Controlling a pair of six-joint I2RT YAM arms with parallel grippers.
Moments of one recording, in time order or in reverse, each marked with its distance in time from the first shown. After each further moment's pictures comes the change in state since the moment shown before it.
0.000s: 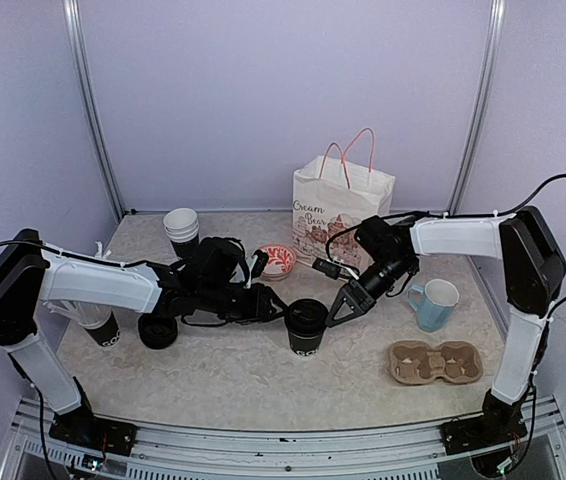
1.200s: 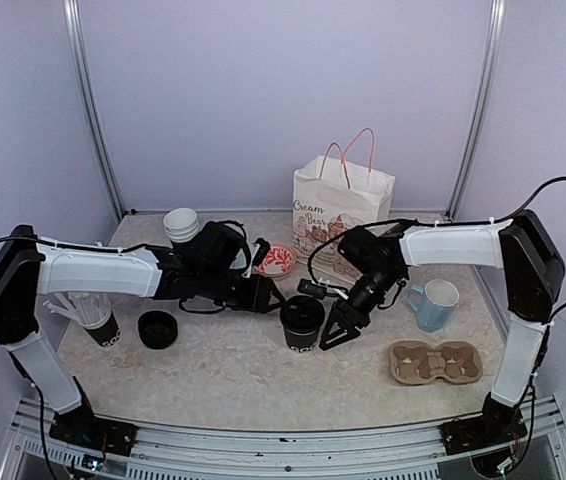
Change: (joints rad) left arm 0.032 0.007 0.120 -0.188 -0.061 0.192; right arm 0.118 -0.023 -0.015 -0.006 0.125 -0.126
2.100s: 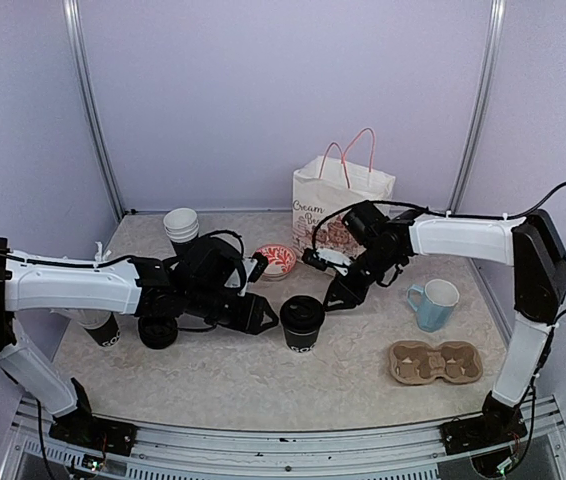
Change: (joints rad) left arm -0.118 -0.147 -0.078 -0.096 -0.090 -0.024; right arm -0.042 -0.044 0.048 0.181 0.401 0.037
